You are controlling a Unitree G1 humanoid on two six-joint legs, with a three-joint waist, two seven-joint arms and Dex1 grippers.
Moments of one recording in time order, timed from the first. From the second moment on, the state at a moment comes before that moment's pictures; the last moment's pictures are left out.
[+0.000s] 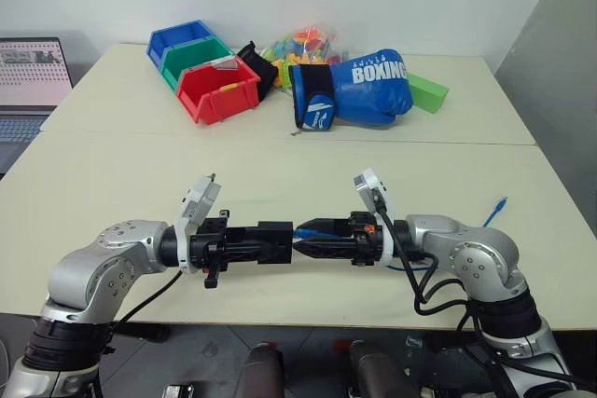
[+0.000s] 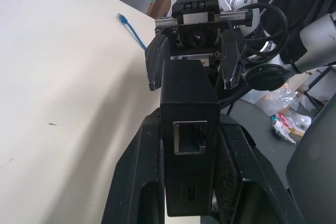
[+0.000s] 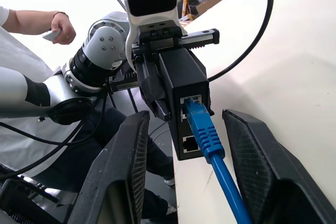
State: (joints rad) left arm -0.22 0.78 0.07 -0.23 -0.82 0.71 -1.26; right arm -0.45 -0.35 0.17 -0.33 0.85 1.01 0.81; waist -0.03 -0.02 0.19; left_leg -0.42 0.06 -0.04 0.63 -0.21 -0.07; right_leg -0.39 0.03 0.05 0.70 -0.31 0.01
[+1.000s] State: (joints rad) left arm -0.20 0.78 0.06 -0.24 -0.81 0.68 -1.30; right arm -0.47 -0.39 0.17 -0.31 0.89 1.06 0.83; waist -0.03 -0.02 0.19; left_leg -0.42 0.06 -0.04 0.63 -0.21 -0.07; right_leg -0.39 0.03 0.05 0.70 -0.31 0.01
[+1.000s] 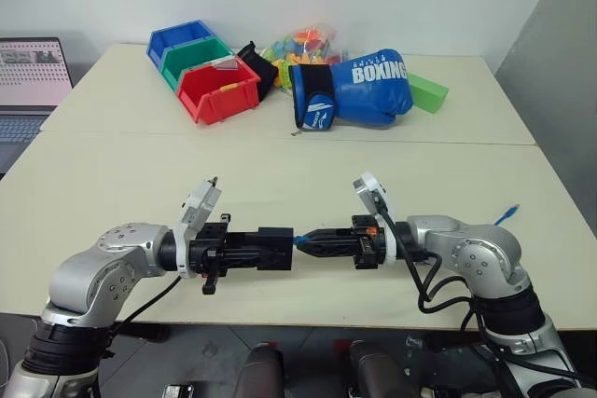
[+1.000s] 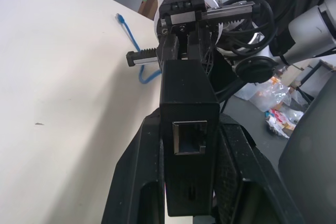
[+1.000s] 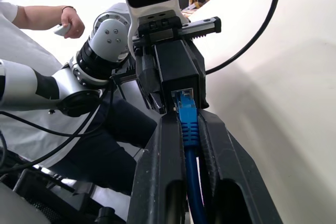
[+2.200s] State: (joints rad) left arm -0.21 0.67 0.16 -0.13 -0.66 0.56 -1.01; right arm -0.84 -0.18 0.11 0.70 0.16 0.33 0.29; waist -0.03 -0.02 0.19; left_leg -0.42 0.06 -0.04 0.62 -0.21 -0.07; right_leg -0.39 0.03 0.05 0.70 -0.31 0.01
